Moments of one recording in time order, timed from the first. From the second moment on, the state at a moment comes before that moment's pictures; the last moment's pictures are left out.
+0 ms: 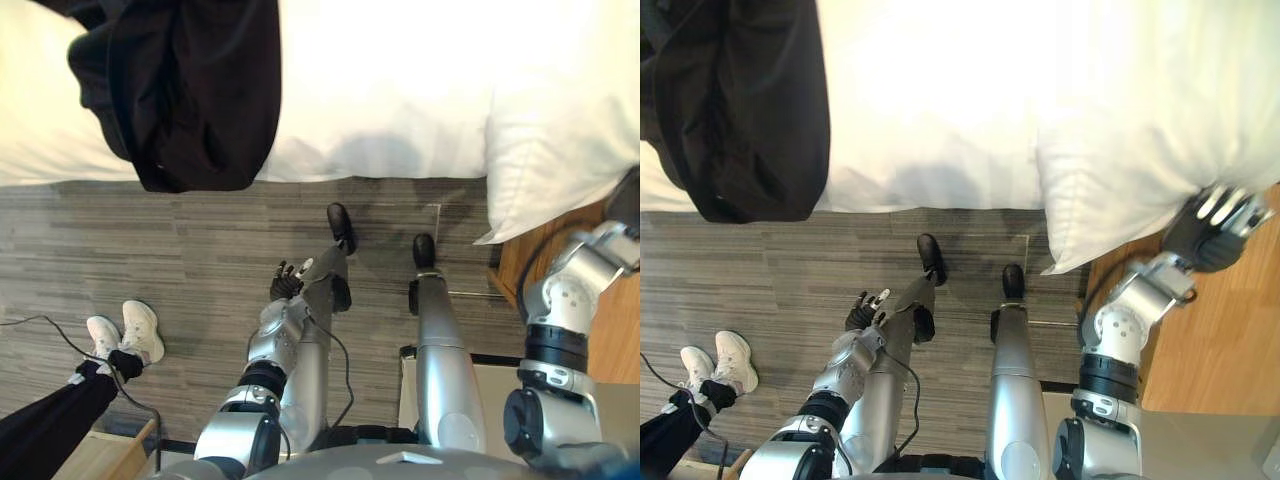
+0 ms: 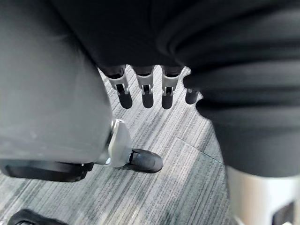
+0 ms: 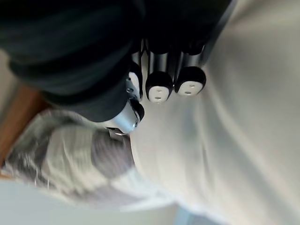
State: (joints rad) left arm -0.34 -0.04 0.12 0.86 -0.54 -0.08 0.17; right arm -0.35 -0.13 -0.43 0.21 1.63 -0.47 0.39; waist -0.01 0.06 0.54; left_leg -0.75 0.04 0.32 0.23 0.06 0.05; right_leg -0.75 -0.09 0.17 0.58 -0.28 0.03
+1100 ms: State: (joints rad) left arm 0.04 0.02 0.08 0.93 -0.44 0.03 0.07; right arm 0.16 0.02 -0.23 0.92 0.13 -0.13 0.20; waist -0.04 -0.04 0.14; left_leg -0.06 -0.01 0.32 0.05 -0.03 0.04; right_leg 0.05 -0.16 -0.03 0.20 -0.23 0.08
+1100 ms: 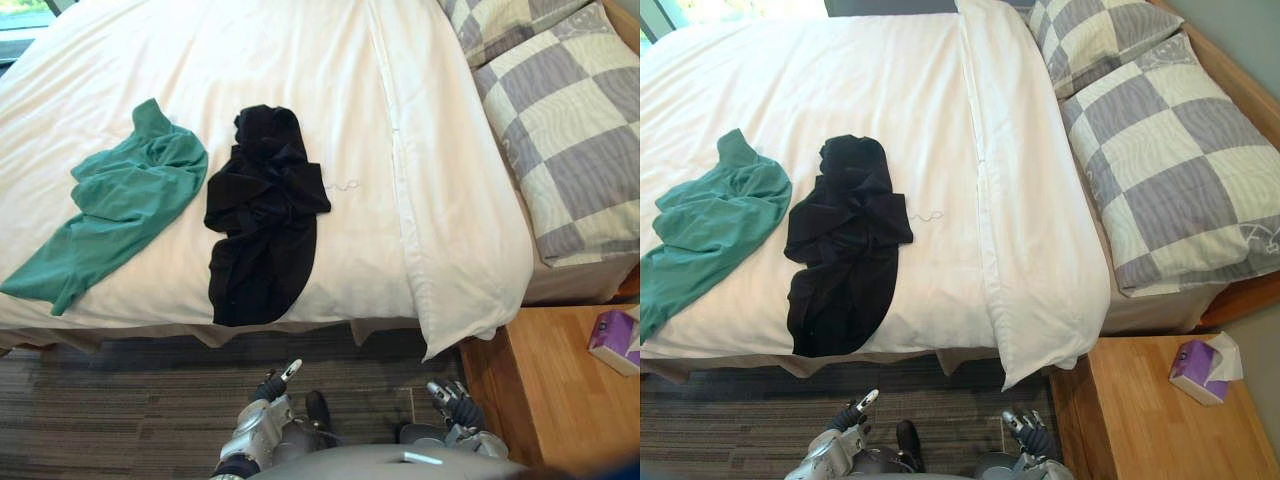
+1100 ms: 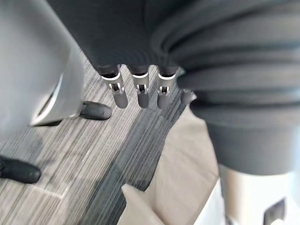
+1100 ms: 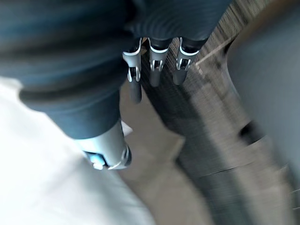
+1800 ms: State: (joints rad) left arm 0.07 0.07 0.23 0.92 -0.65 -0.18 -0.11; right arm 0.10 -0.09 -0.41 0.92 0.32 -0.04 0.21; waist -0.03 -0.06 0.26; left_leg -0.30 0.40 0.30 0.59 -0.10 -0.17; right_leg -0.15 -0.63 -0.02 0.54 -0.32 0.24
